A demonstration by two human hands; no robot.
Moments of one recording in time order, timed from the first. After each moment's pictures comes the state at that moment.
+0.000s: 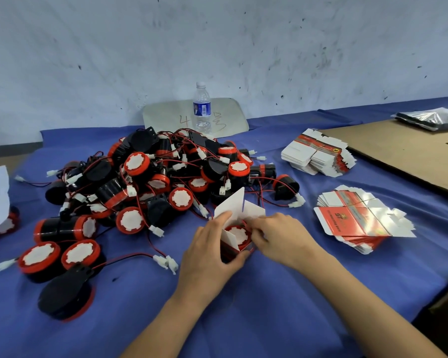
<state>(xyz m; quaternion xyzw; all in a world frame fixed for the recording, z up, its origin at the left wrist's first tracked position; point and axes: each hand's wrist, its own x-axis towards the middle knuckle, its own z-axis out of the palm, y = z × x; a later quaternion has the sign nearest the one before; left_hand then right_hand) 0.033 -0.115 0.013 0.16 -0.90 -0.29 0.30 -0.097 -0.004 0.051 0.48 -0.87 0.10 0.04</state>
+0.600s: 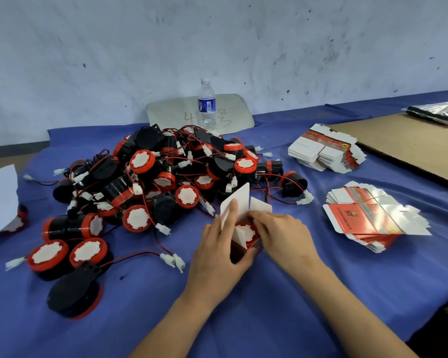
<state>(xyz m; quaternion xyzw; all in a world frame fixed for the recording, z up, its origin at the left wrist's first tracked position) 0.031 -0.115 0.014 0.14 -0.91 -0.27 0.27 -0.086 -0.011 0.033 0.41 -0.89 0.19 0.10</state>
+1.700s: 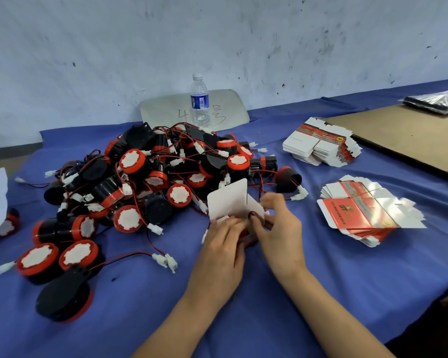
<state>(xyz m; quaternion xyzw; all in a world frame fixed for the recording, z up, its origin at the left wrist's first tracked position) 0.020 -0.102 0.010 0.07 -0.92 -0.19 0.34 -0.078 -0.017 0.016 0.28 -0.77 0.57 0.06</state>
